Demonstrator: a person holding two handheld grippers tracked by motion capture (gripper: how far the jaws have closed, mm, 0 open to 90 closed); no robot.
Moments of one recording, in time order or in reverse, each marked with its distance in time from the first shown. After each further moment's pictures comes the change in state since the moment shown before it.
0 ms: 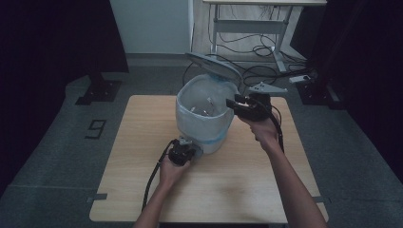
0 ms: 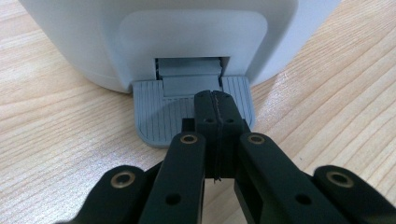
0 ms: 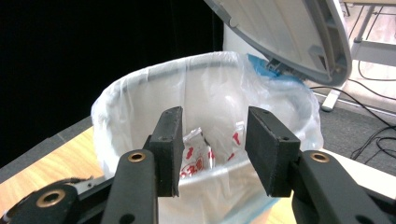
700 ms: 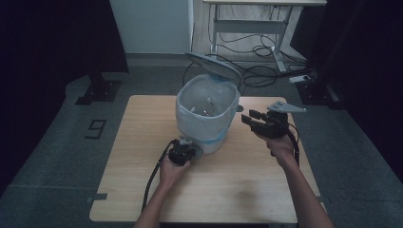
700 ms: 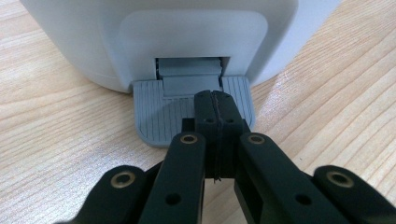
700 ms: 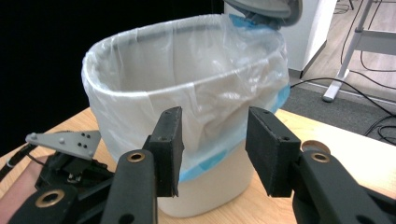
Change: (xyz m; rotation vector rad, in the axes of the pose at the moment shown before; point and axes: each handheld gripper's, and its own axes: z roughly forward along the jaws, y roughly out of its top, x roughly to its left) left arm -0.001 0.000 0.000 0.001 0.005 0.001; right arm -0.028 -0.053 -0.035 0.000 0.016 0.015
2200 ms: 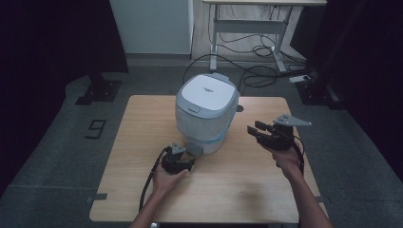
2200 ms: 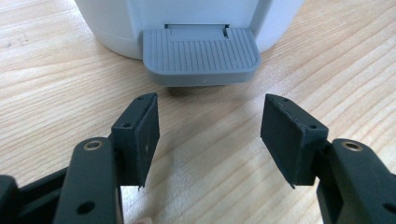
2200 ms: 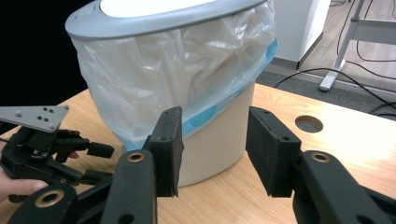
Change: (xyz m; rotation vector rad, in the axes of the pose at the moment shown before) left arm -0.002 -0.029 -0.025 -0.053 0.025 0.012; right arm -0.008 -0.037 -0.015 0.015 -0.012 0.008
